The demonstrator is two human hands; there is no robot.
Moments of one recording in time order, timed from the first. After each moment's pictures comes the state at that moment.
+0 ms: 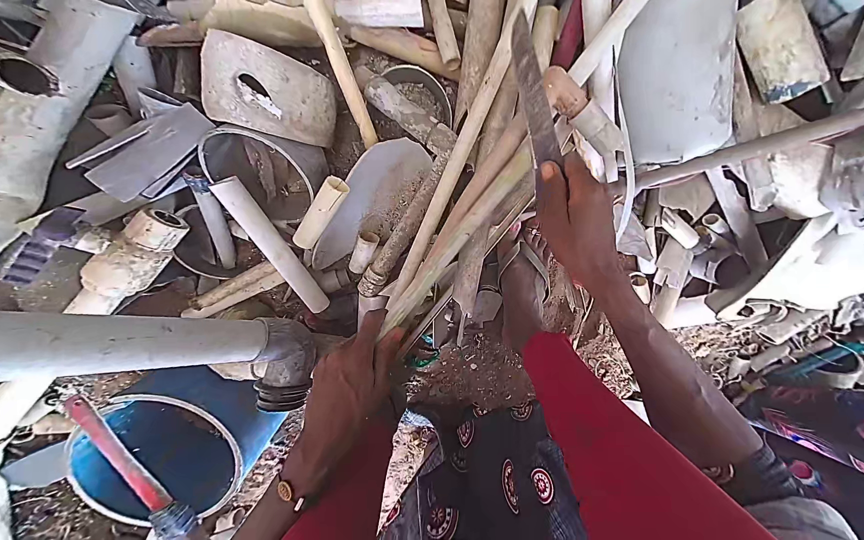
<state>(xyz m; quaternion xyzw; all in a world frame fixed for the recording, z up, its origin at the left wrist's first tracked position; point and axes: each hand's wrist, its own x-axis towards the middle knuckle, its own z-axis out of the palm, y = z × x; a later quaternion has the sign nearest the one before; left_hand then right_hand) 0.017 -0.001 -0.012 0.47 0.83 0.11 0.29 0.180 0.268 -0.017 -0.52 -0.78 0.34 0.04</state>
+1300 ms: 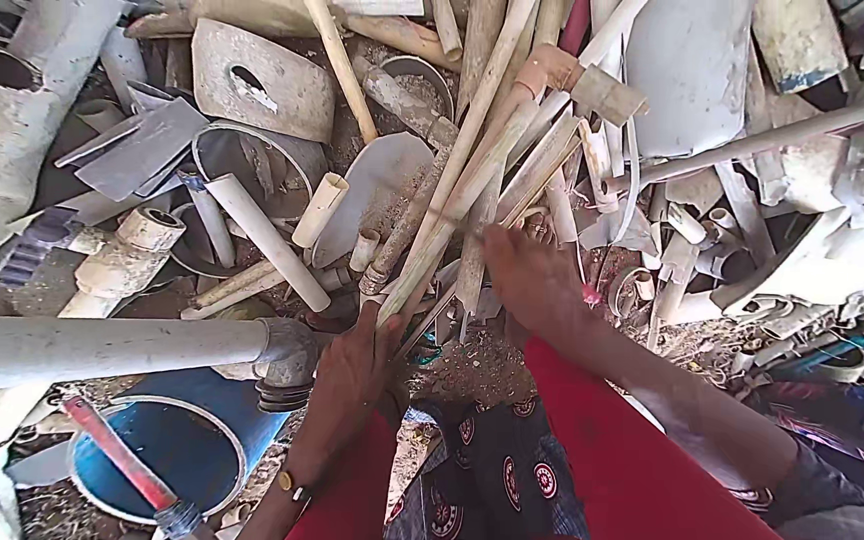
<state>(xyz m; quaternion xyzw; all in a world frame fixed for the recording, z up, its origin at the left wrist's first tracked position) 0.009 0.011 -0.015 0.42 0.83 0.07 0.37 0.168 0.208 -0.015 -0.36 -0.91 0.18 -0.04</state>
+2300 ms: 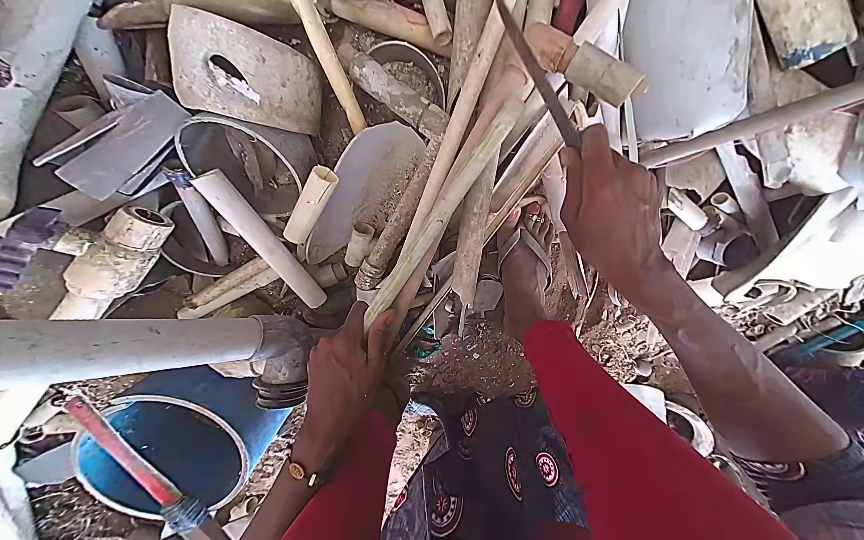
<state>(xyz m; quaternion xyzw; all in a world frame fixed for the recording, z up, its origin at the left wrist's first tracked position) 0.013 -0.002 -0.024 0.42 0.86 0.07 0.29 0.179 0.273 0.013 -0.49 -0.86 0.14 -0.08</state>
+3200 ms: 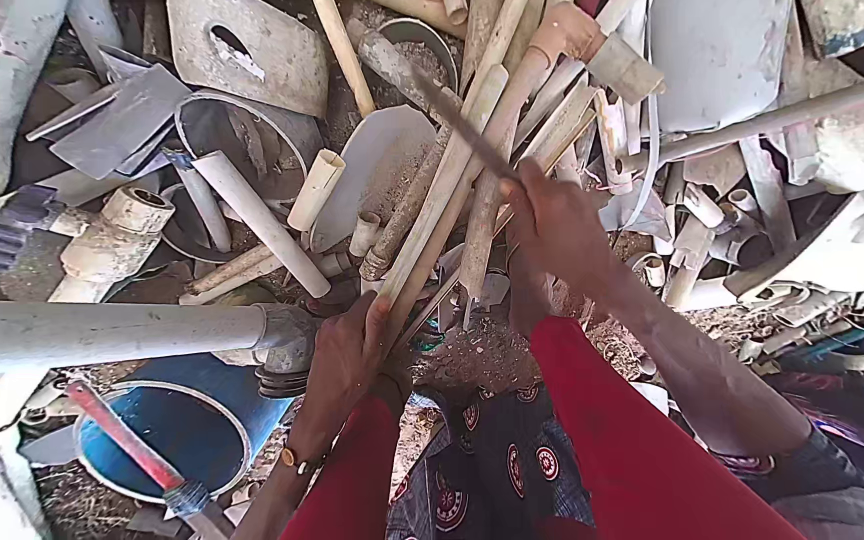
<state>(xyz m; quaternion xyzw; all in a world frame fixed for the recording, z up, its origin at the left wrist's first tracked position) 0.002 0.004 -0.024 0.40 0.83 0.16 0.35 0.169 0.249 -0.023 -0.39 -0.87 0.30 -0.04</state>
